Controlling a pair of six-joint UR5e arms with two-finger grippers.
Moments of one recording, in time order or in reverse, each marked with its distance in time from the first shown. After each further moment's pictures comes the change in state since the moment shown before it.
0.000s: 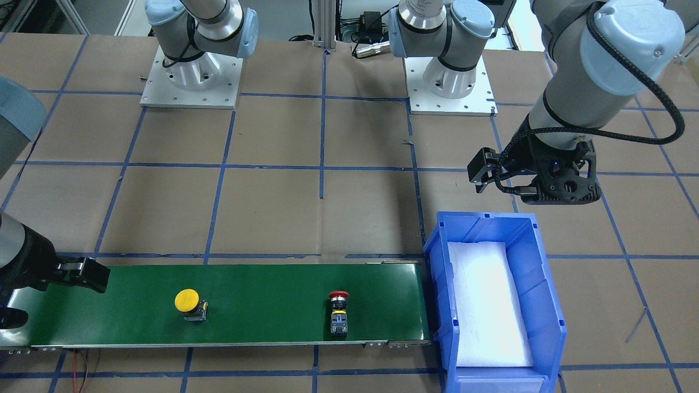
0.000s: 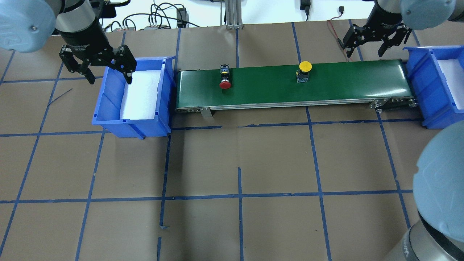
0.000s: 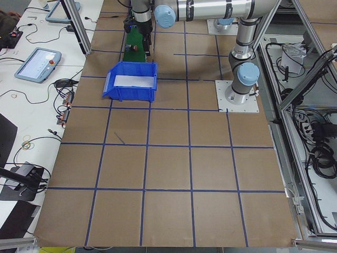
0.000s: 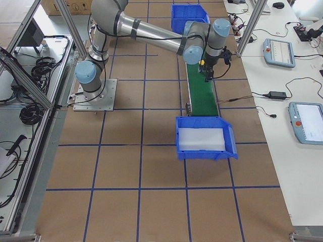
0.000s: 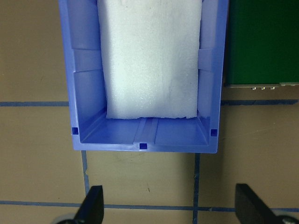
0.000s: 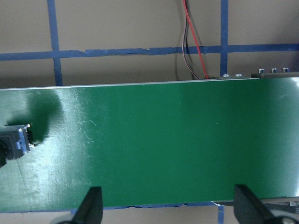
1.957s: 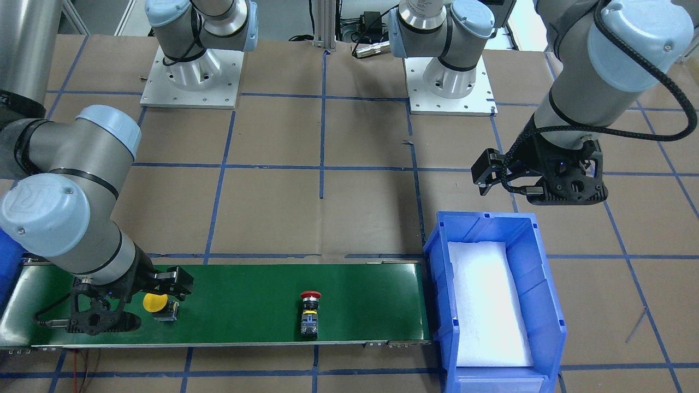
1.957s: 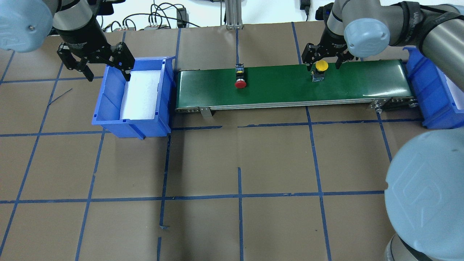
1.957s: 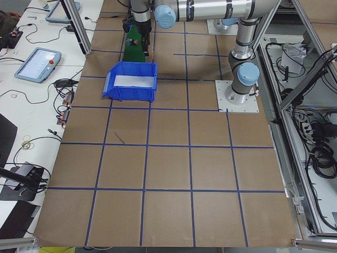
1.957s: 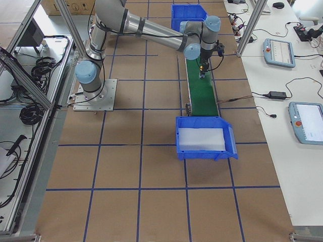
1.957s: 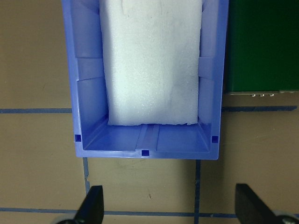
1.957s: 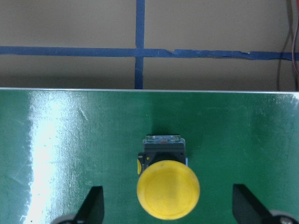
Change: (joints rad) left arm 0.008 0.002 0.001 0.021 -0.006 0.010; right arm 0.152 0.039 0.106 -0.183 0.009 0.084
